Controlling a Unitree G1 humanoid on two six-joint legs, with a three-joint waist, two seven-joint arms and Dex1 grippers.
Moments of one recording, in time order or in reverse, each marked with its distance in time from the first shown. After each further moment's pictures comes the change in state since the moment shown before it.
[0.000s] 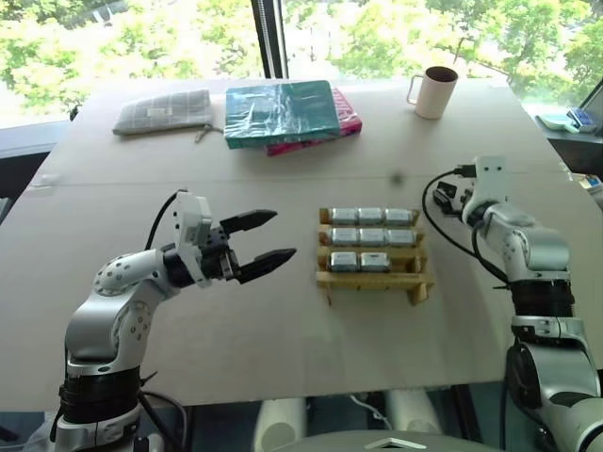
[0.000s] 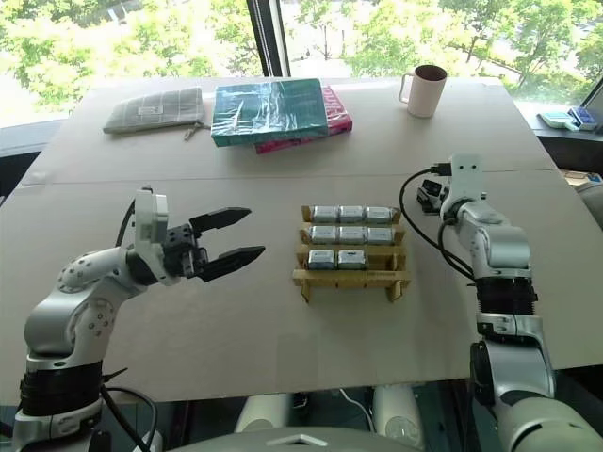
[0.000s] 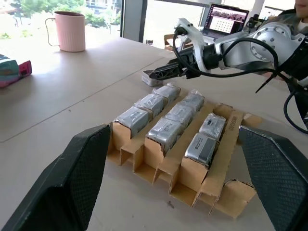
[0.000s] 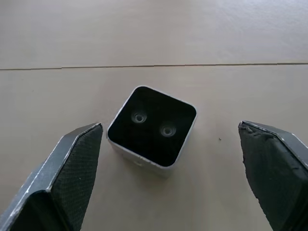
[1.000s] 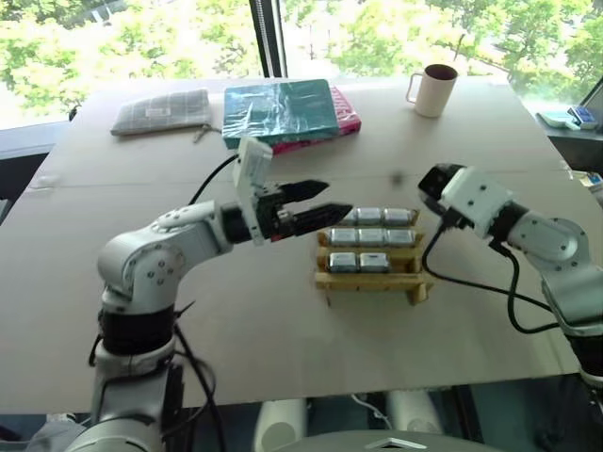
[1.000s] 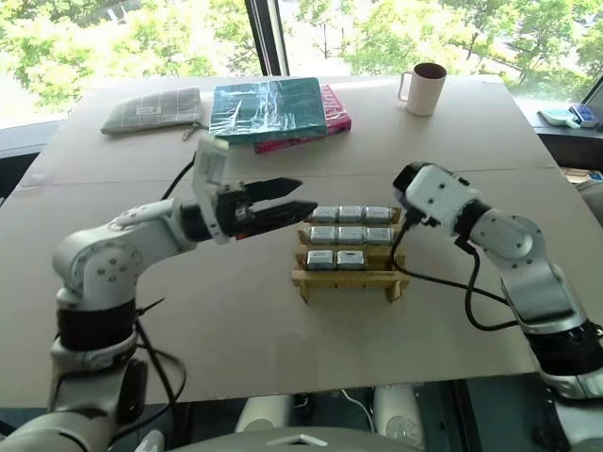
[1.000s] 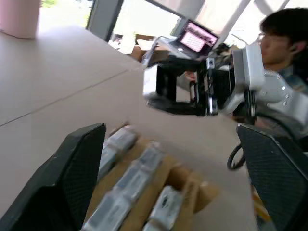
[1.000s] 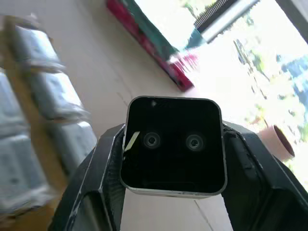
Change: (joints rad) left arm -0.489 -0.166 -0.115 0.074 -0.470 0.677 0.538; right arm 0.325 -0.439 0.298 -0.721 -0.246 -0.543 0.527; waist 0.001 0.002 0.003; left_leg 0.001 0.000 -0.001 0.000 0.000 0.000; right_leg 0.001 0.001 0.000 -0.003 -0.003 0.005
